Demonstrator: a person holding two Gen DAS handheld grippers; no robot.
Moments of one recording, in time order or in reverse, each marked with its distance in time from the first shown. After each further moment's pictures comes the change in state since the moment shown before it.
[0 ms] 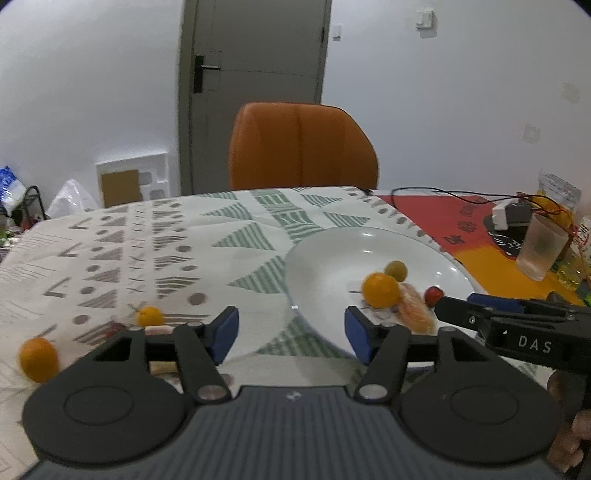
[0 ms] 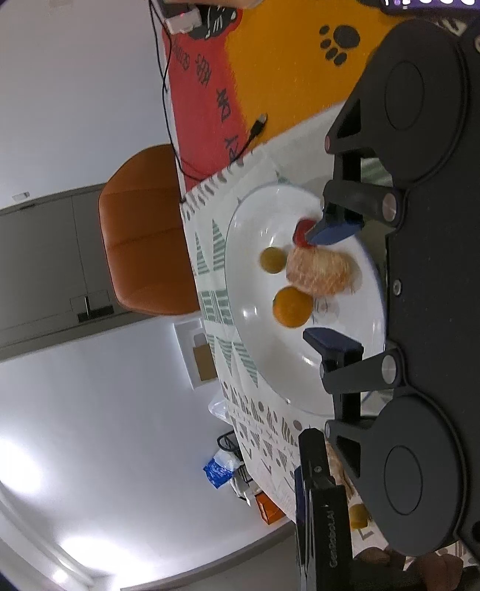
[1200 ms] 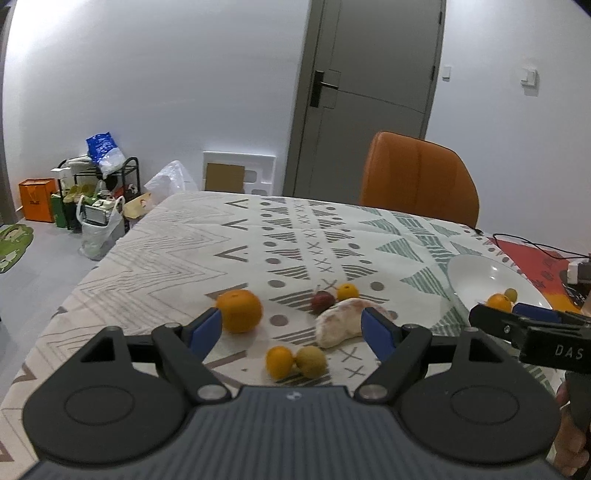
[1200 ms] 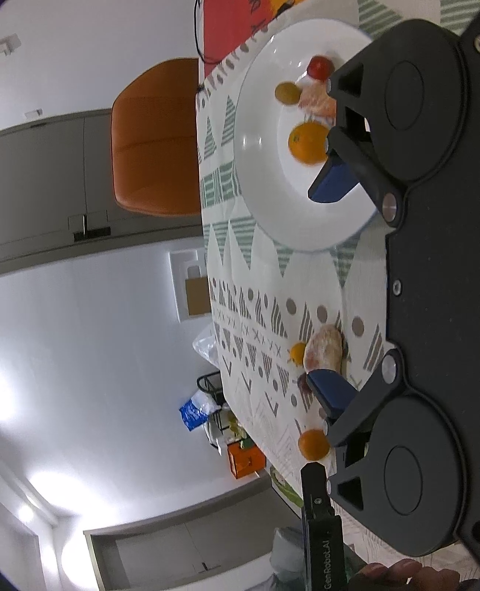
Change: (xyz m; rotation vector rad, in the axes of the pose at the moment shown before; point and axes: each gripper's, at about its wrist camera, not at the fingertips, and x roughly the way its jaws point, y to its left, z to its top) left arm -0.081 0.121 -0.038 -0.211 -0.062 0.236; right arm 0.022 0.115 -0.004 -0.136 0.016 0.159
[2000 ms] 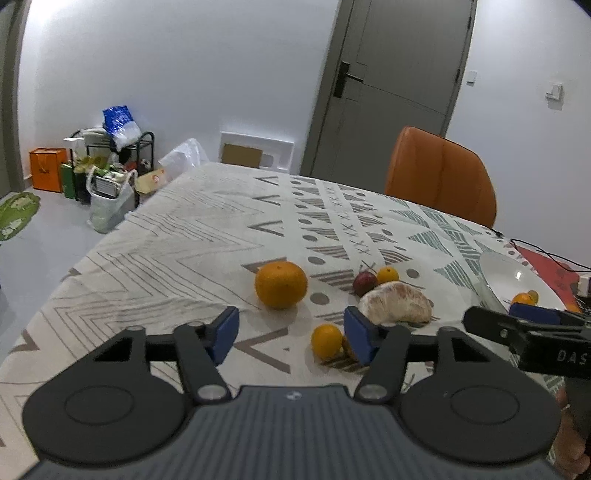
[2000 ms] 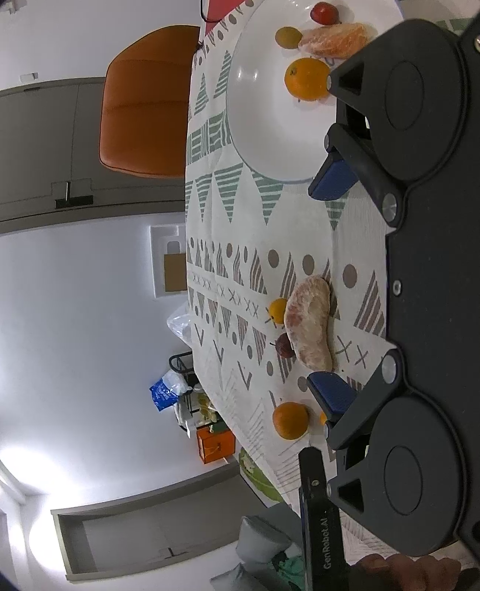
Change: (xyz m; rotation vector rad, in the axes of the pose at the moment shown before) left arm 0.015 0.038 -0.017 -0.081 0.039 -0.004; right arm 0.029 0.039 -0.004 -0.074 0.078 0.039
